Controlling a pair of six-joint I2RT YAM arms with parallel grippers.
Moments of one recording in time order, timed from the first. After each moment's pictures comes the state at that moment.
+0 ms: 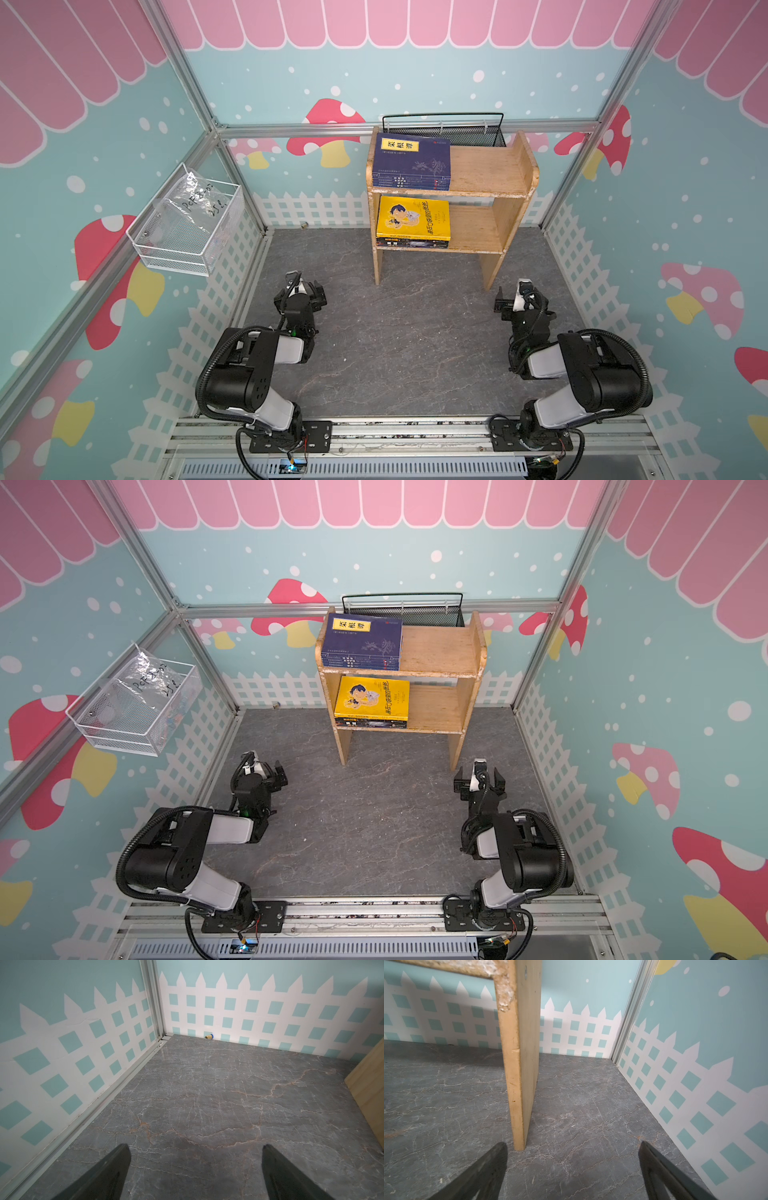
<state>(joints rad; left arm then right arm) -0.07 1.56 0.37 0.93 -0.39 -0.11 0.02 1.54 0.19 1.25 0.21 -0.14</state>
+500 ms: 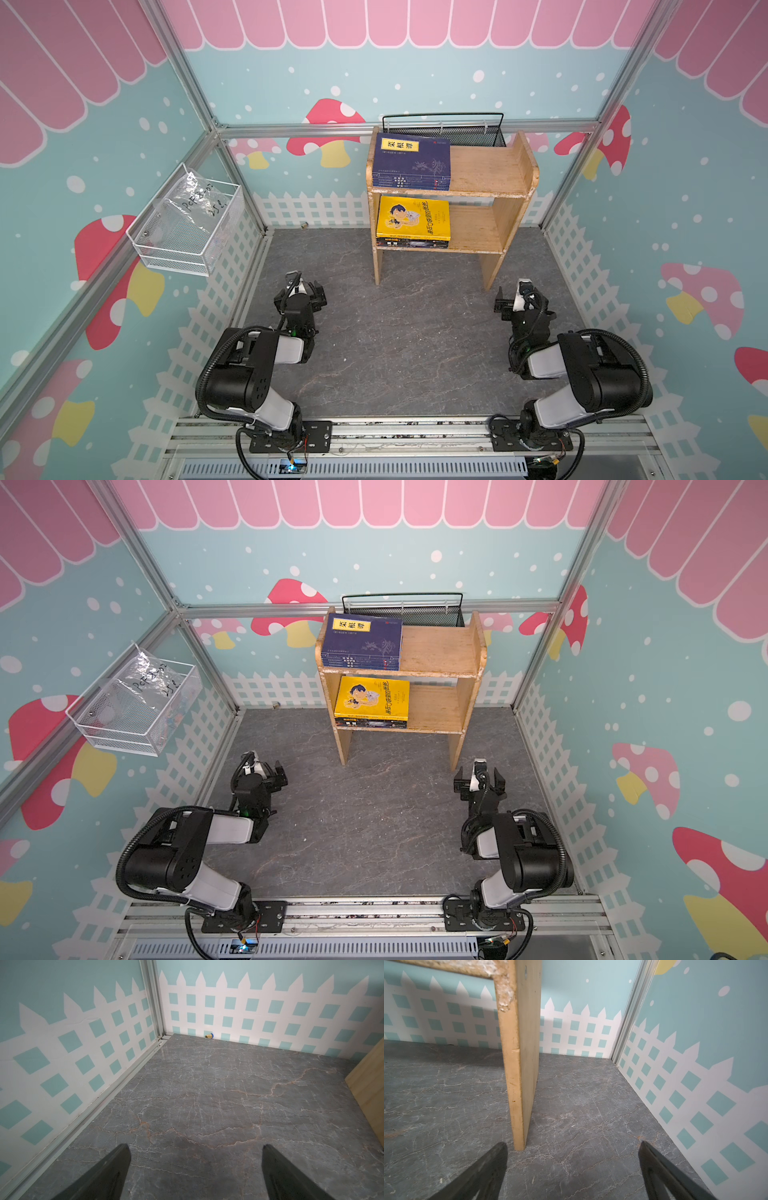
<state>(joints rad) -0.07 1.56 0.37 0.92 -0.39 -0.11 0.02 1.54 0.19 1.25 0.21 -0.14</state>
